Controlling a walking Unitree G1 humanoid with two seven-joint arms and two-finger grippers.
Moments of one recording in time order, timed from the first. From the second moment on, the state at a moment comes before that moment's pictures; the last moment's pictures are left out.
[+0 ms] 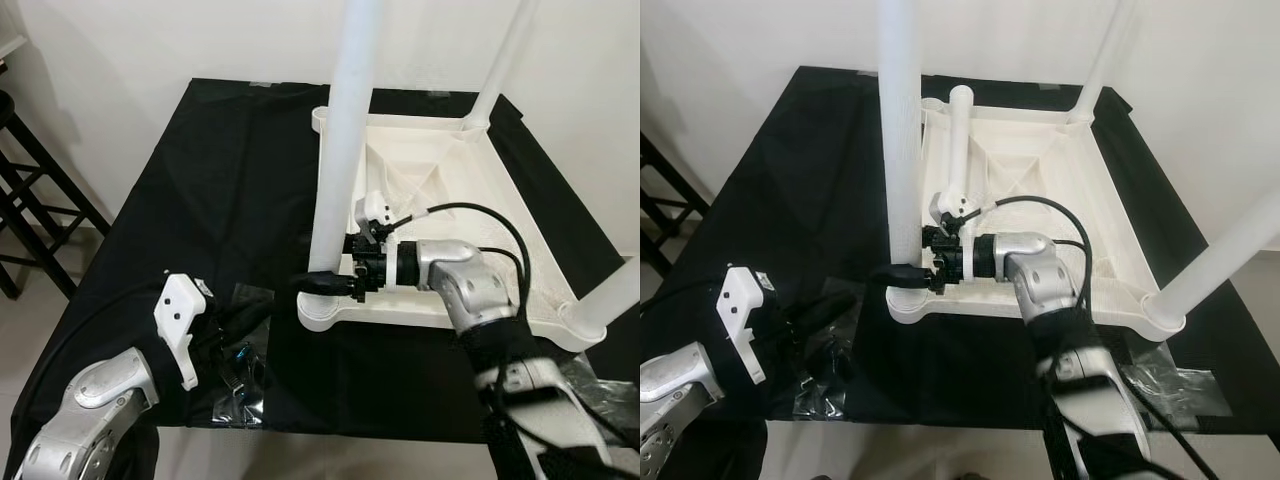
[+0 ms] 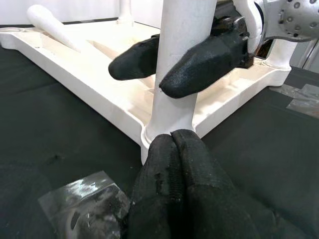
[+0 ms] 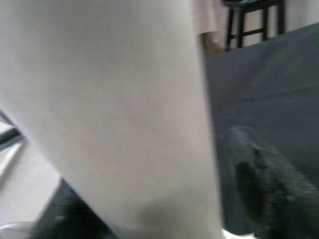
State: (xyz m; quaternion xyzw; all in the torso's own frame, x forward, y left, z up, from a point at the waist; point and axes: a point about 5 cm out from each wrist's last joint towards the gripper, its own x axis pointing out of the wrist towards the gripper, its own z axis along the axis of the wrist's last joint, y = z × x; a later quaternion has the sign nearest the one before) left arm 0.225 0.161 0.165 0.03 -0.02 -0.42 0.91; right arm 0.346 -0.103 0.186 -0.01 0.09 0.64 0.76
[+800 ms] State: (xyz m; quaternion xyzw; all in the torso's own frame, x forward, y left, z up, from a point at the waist) left arm 0.223 0.163 0.165 0.03 -0.02 -0.42 0.91; right arm 0.274 -0.097 0.164 -0.02 -0.01 0.26 0.97
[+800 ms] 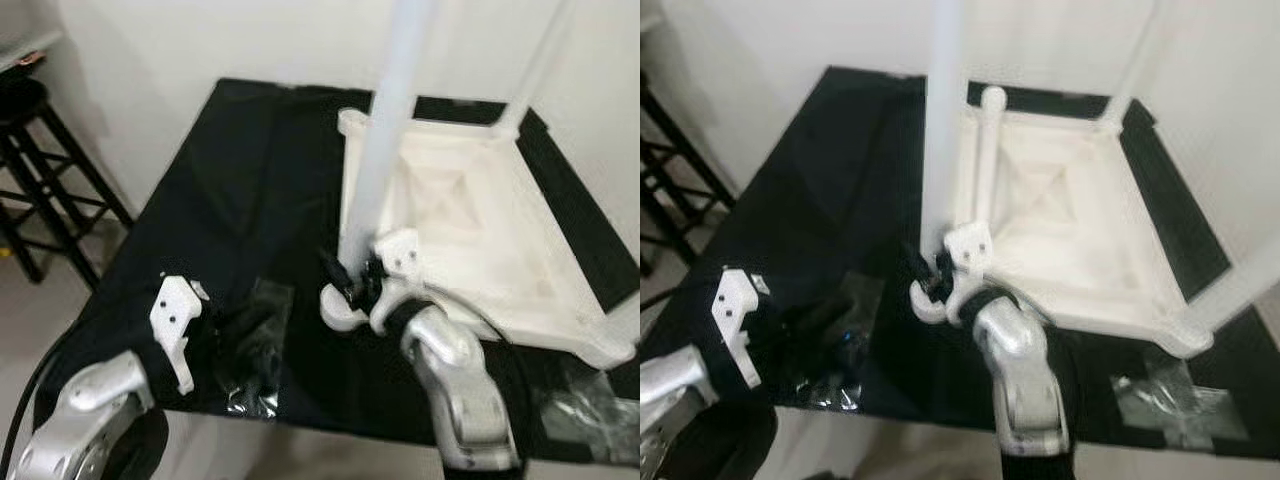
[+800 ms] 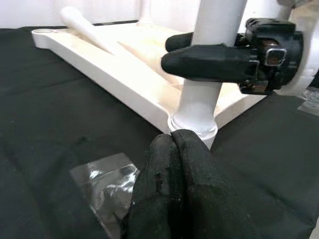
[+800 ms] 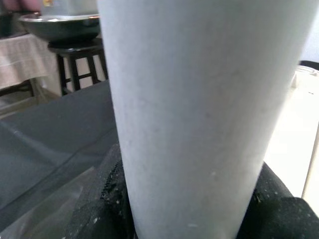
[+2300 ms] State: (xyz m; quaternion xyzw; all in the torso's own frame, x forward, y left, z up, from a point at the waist) left arm 0.225 0.164 0.162 0.03 -0.01 -0.41 0.91; right arm 0.346 -0.132 0.200 -0.07 0.04 0.67 0.74
